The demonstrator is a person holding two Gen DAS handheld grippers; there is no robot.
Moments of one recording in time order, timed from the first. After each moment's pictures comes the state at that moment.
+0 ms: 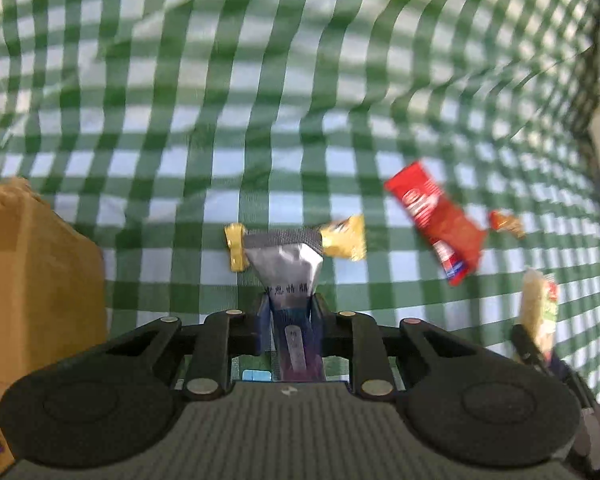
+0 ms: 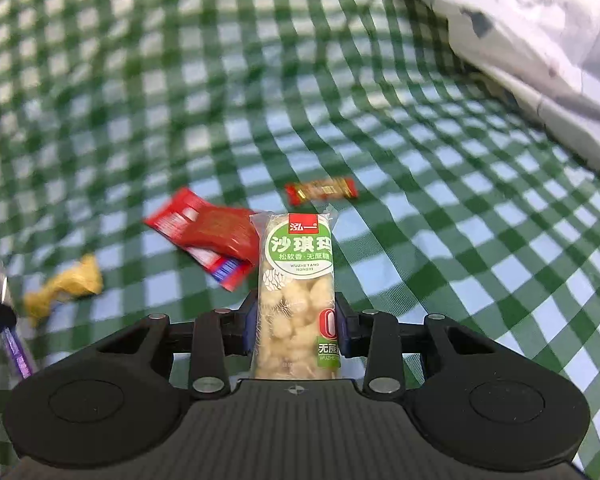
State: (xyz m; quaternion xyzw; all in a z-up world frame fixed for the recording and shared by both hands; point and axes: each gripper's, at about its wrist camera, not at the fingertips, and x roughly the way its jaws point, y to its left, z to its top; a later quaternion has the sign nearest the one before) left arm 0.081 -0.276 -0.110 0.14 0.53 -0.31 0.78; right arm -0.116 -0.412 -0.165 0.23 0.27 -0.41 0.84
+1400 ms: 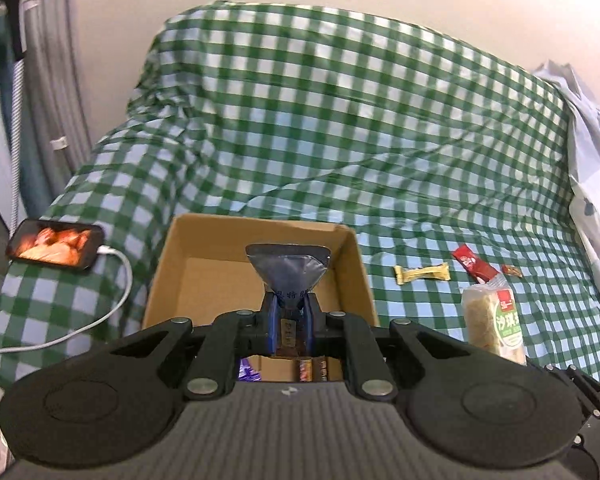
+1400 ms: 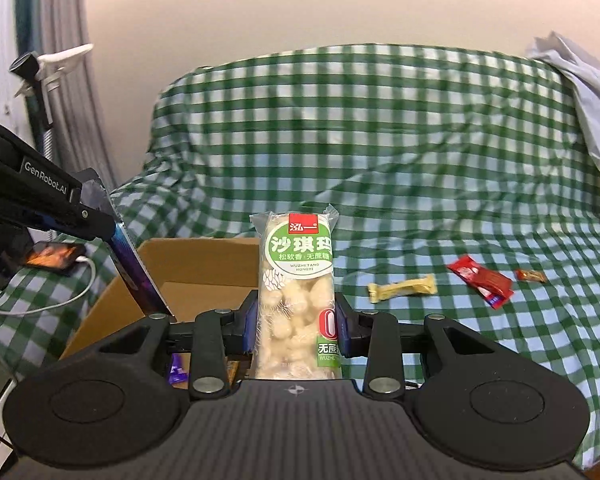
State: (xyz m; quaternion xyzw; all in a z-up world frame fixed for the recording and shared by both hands) left arm 0.008 0.097 0.082 0.08 0.37 -0.27 0.89; right arm -0.127 -0.073 0.008 0.11 0.22 -0.19 0.95
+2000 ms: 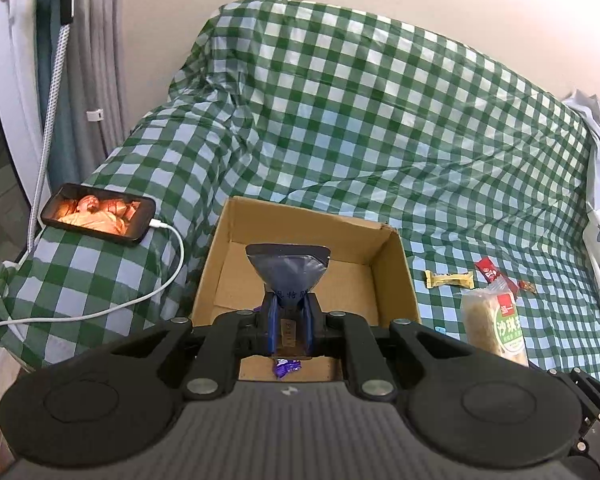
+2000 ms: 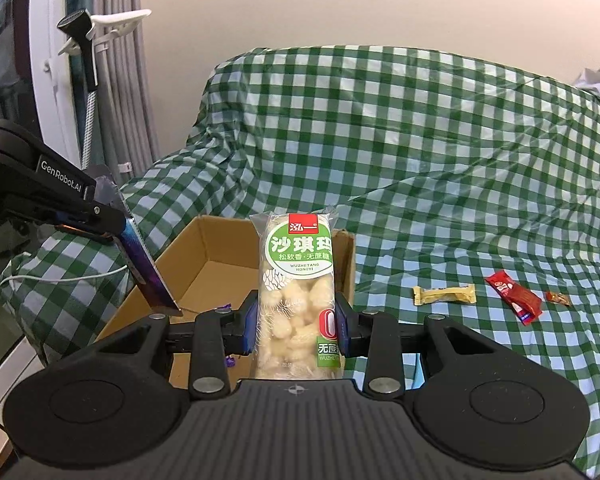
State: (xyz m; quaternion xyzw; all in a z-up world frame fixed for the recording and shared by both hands) left arm 0.025 0.158 0.073 0.04 0.38 -0.24 0.89; right arm -0.101 -0.020 0.015 0.07 0.24 -0.15 0.96
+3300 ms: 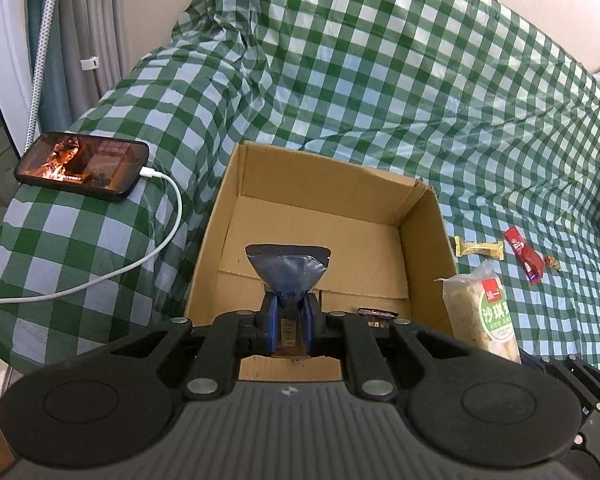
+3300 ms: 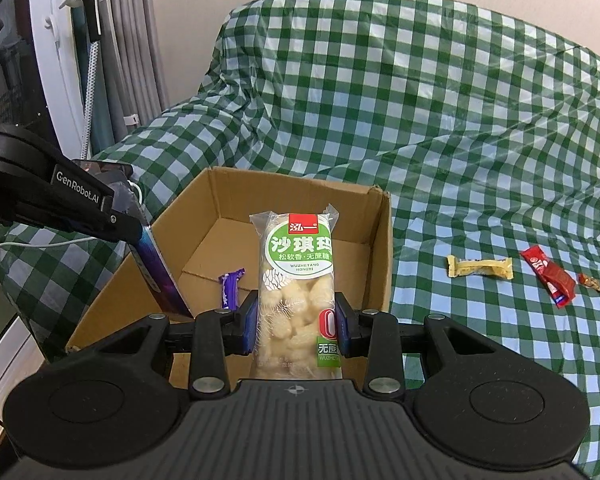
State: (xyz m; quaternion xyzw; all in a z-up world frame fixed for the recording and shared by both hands) left arm 0.074 0.143 0.012 0.06 0.45 -0.22 0.86; right arm -0.045 -0.028 -0.017 0.08 0.31 -0.12 0.94
